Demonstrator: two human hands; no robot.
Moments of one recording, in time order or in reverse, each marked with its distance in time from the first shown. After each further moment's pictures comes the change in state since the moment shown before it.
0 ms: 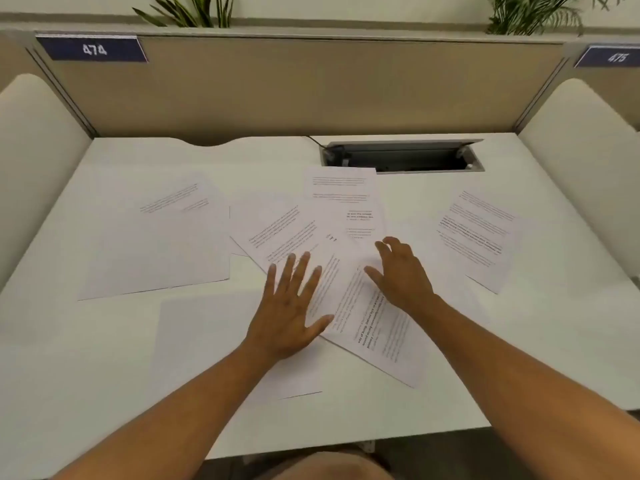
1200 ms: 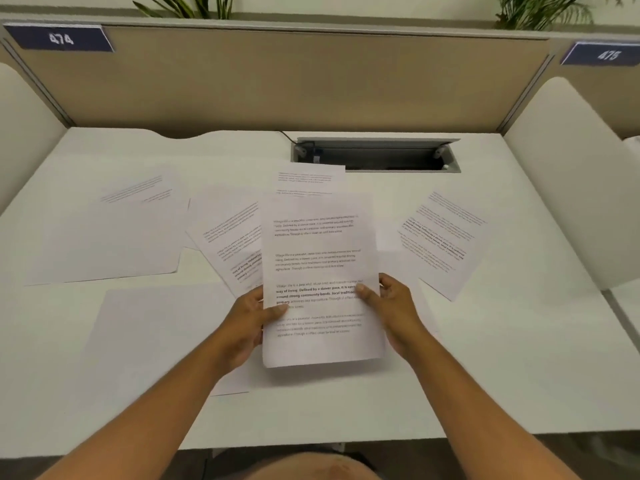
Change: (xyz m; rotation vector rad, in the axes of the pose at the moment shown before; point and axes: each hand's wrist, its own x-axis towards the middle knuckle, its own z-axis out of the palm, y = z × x) left_hand 0.014 0.080 0.001 -1.588 -0.074 -0.701; right_hand -0.065 0.084 -0.016 1.431 -0.162 0.336
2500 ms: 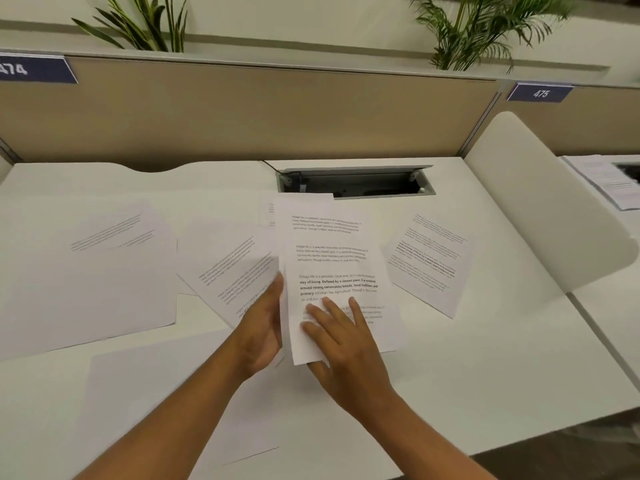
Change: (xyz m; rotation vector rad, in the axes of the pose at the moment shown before) left_hand 0.036 0.069 -0.009 -0.355 -0.206 0.083; right_hand -0.038 0.001 0.125 -1.396 0.180 -0.935
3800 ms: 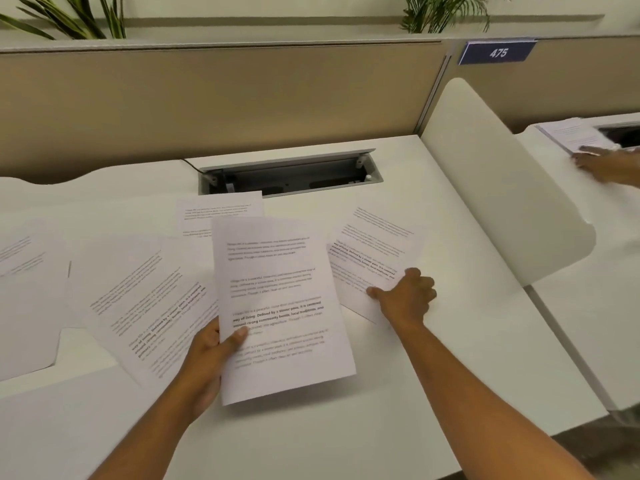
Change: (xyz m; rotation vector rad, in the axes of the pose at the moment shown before) left_hand 0.057 -0.092 0.037 0.318 0.189 -0.034; right_hand 0.001 0.303 -0.009 0.241 -0.161 1.330
